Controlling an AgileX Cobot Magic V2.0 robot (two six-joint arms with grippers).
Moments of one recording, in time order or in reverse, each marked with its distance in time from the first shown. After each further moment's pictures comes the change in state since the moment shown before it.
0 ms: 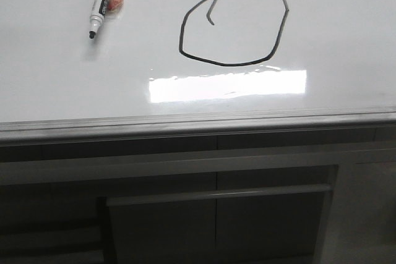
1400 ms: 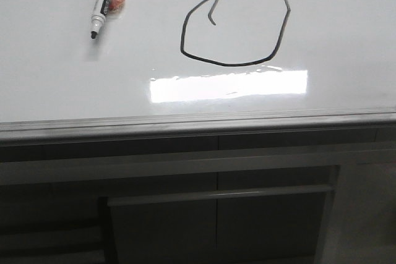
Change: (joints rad) left arm 0.555 -0.504 0.646 0.820 -0.130 -0.874; right arm -0.002 0.000 0.001 0.002 -0.005 0.000
